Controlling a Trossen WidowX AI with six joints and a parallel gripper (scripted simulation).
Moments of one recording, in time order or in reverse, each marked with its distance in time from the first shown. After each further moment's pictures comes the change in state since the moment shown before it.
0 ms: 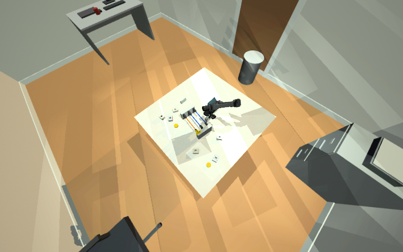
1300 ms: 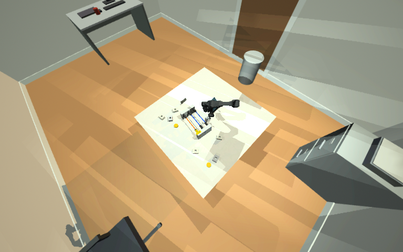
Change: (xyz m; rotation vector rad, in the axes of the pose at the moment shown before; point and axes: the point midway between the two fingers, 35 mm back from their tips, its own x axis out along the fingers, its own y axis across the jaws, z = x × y) arm -0.054 0.001 0.005 0.525 0.081 -0.015
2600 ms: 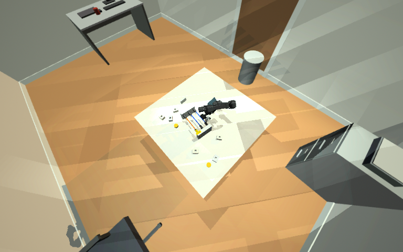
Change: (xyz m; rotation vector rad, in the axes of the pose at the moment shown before) arm 0.030 0.010 0.018 1.028 0.075 -0.166
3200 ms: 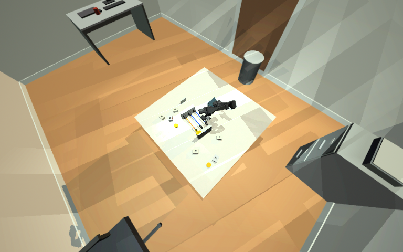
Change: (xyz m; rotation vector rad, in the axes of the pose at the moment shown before) arm 0.027 -0.002 -0.001 0.000 0.004 -0.002
